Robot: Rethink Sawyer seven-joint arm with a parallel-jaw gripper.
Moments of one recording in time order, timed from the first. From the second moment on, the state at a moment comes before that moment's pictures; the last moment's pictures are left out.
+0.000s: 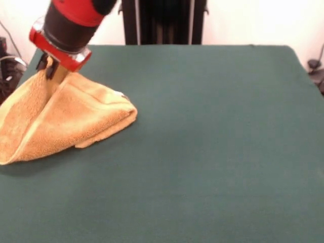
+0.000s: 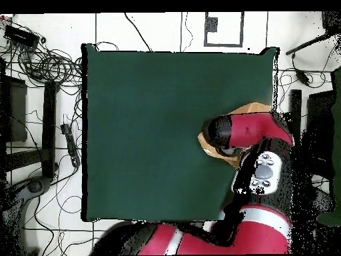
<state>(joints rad) -0.17 -0.38 -0.29 1.22 -0.53 0.86 2.13</state>
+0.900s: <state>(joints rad) 0.06 -0.27 -0.48 1.03 -0.56 1.16 2.13</state>
